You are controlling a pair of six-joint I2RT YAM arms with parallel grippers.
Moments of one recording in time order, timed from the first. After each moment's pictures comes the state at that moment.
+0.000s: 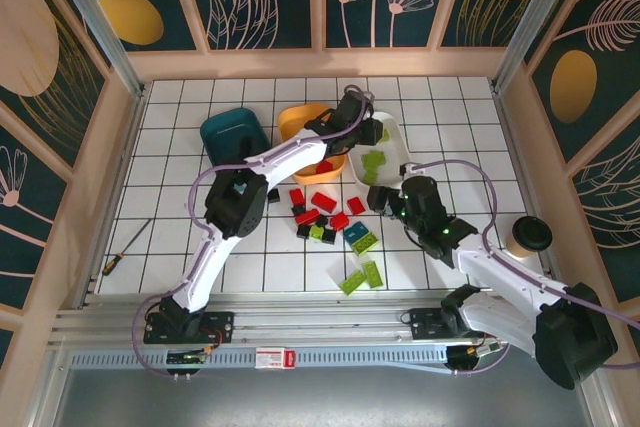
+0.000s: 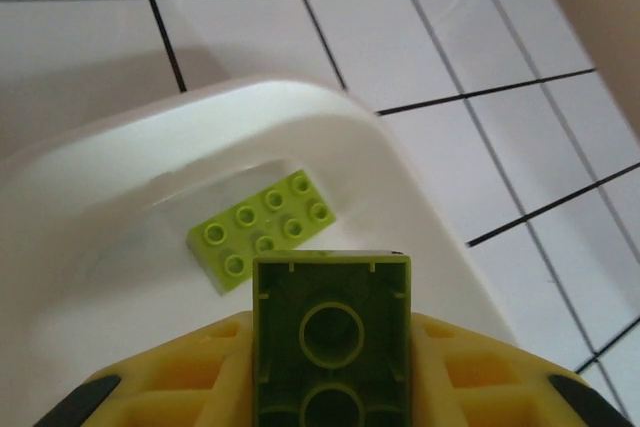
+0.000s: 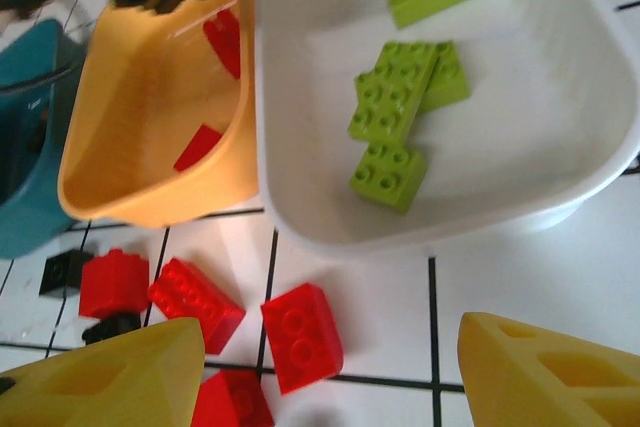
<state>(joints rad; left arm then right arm) -0.73 2.42 2.09 -0.33 0.03 -0.54 0.59 1.00 0.48 -0.07 0.11 0.58</state>
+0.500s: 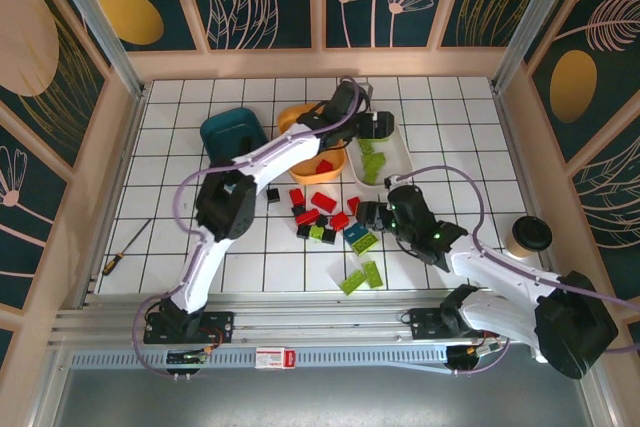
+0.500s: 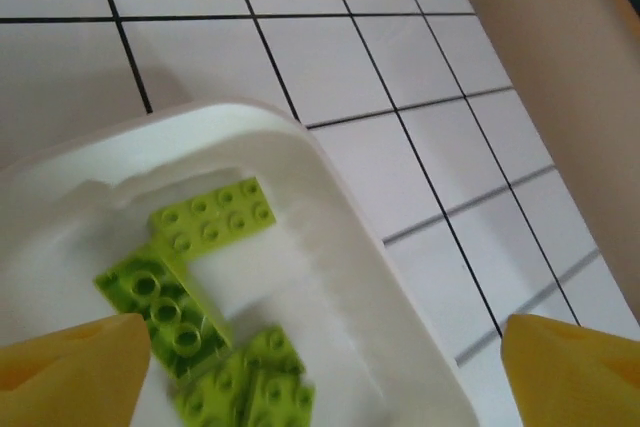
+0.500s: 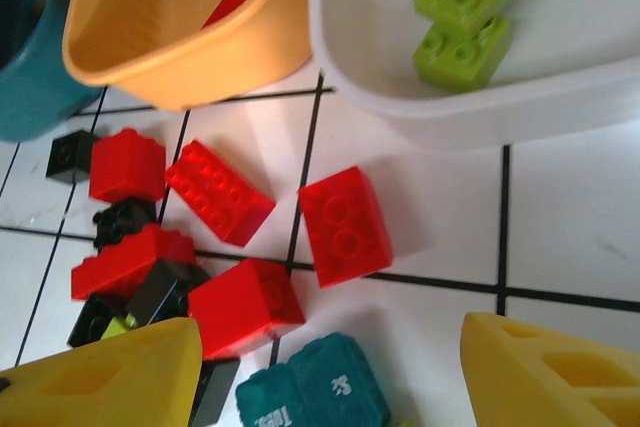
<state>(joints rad) -0.73 2.24 1.96 -0.31 0.10 -0.58 0.71 1.04 0.46 -0.10 0.08 0.61</state>
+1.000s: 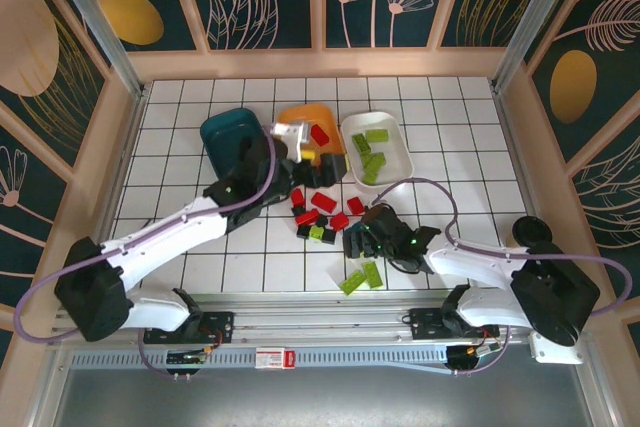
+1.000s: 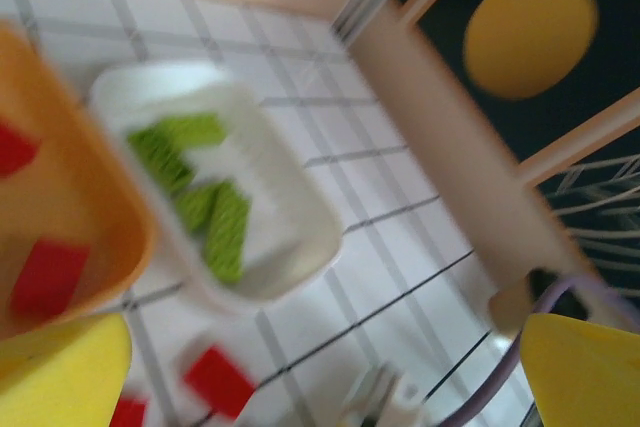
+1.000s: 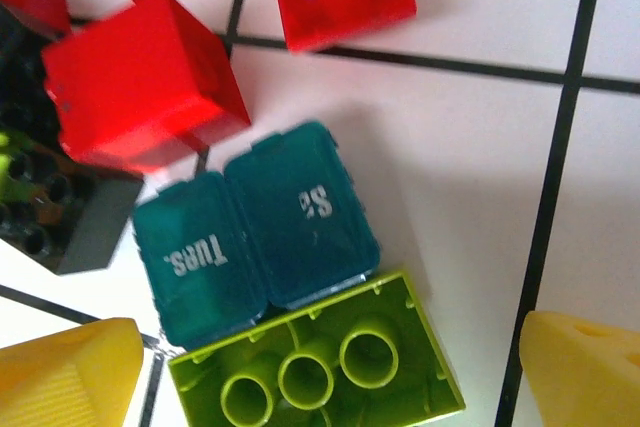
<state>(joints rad) -0.80 1.32 0.93 0.02 0.06 -0.66 0.89 1.23 0.46 -0.23 0.14 0.62</state>
